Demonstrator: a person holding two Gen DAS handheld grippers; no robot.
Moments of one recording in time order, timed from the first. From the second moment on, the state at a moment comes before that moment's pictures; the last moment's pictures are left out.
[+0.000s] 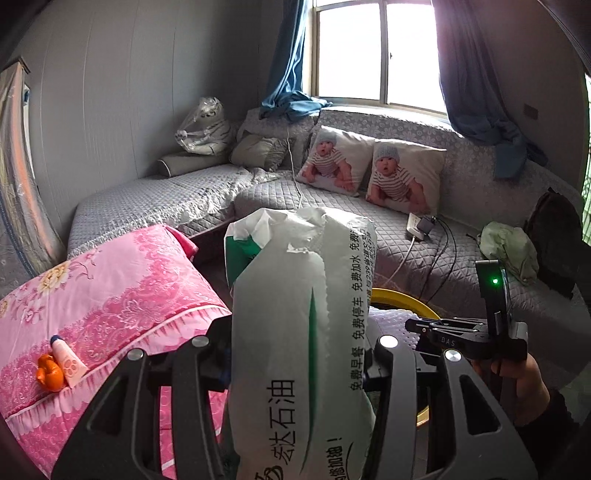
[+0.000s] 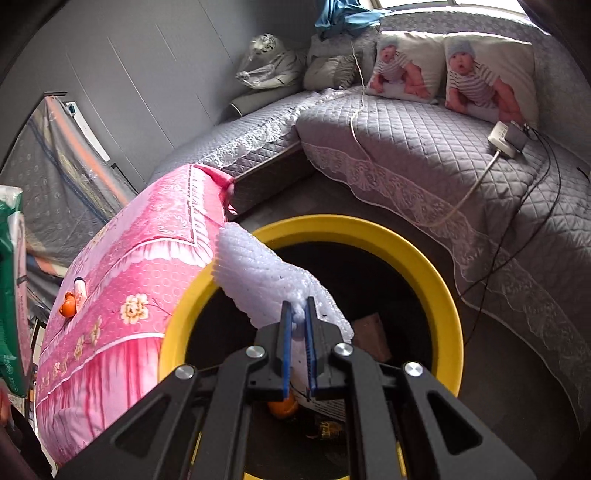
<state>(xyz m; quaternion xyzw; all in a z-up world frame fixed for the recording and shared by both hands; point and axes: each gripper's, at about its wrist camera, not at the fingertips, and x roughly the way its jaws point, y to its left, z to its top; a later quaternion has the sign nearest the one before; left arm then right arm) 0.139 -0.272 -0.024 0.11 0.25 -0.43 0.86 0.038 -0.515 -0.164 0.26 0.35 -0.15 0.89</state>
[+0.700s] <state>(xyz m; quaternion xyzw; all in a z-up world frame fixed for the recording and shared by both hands) 0.142 -0.384 -0.100 0.14 0.31 -0.47 0.82 -0.057 -0.568 -0.151 0.34 0.25 -0.24 0.88</state>
